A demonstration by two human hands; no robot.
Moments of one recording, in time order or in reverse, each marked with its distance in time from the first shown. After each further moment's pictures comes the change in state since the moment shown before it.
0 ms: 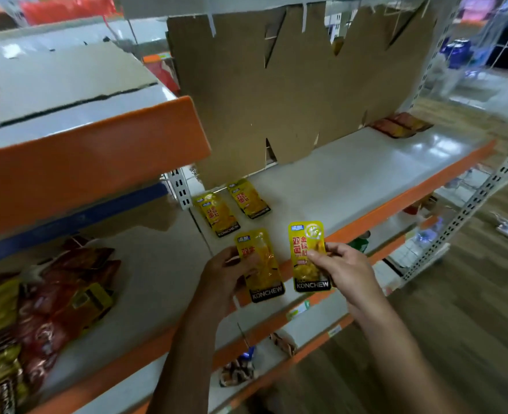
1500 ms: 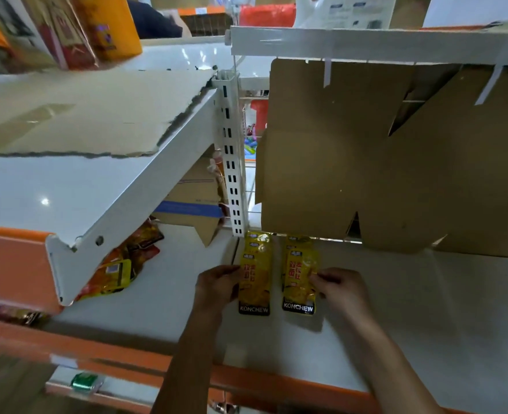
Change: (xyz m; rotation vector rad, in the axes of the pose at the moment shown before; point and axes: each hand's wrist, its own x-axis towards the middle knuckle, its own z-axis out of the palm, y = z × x) left_hand 0.098 0.030 0.010 -0.224 0.861 0.091; right_hand 0.233 -0.045 0.070 -0.498 -0.573 -0.188
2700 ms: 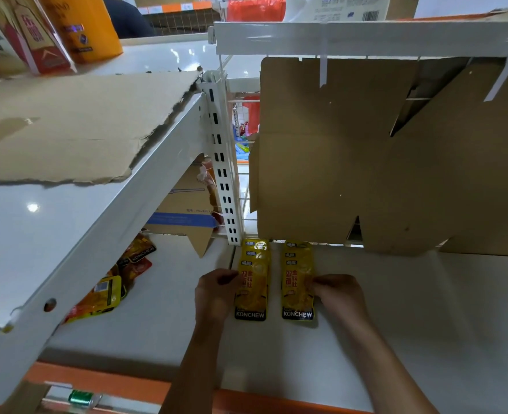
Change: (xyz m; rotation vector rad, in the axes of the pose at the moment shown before) left_hand 0.041 -0.012 0.006 0.380 0.075 0.154; right_hand 0.022 0.004 0.012 -0.008 0.040 0.209
